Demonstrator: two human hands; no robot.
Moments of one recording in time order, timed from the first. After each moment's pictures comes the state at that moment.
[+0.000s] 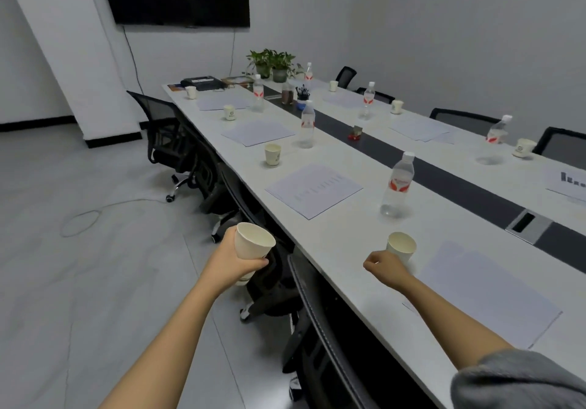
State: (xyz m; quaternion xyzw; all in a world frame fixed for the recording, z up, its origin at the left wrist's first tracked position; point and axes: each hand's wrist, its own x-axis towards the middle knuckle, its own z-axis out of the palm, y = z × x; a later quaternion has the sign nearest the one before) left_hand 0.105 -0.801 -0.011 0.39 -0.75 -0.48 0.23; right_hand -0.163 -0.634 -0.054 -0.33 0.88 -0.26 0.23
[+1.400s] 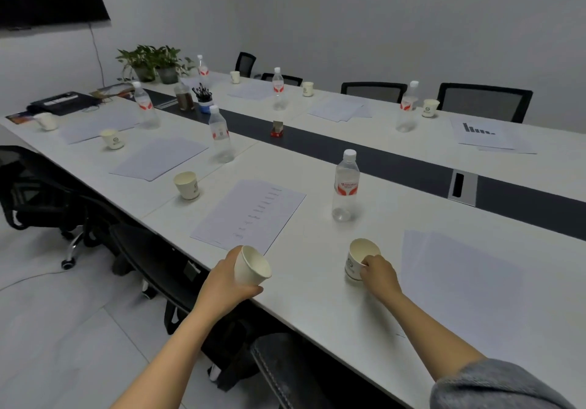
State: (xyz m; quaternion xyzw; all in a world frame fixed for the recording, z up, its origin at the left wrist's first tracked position) left_hand -0.069 -0.903 -0.034 0.30 -0.88 -0.38 0.05; right_hand -0.255 -0.676 -0.100 -0.12 0.95 -0.26 0.13
